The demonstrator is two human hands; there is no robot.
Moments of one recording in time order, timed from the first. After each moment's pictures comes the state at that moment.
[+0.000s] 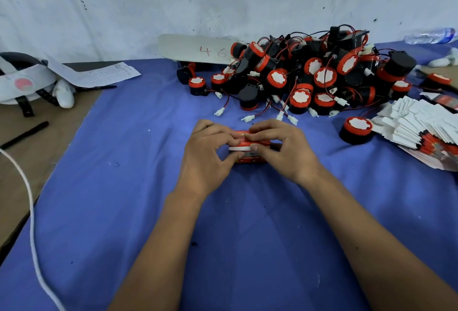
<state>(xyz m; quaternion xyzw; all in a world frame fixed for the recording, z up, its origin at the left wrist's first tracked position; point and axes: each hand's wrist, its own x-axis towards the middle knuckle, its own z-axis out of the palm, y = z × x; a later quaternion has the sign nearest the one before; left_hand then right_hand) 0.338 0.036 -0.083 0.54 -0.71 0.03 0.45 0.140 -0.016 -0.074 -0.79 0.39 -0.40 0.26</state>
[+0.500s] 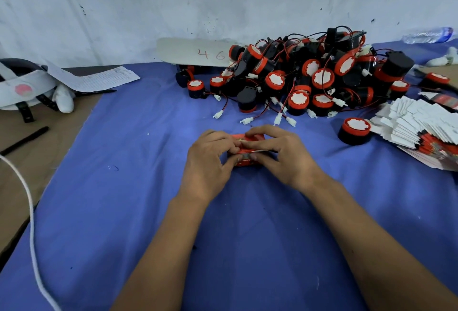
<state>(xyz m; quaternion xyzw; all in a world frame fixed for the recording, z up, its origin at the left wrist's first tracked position) 0.331 0.037 -0.088 0.53 -0.72 0.04 0.45 0.133 -0.016 -0.081 -0.85 0.32 -0.37 0.18</state>
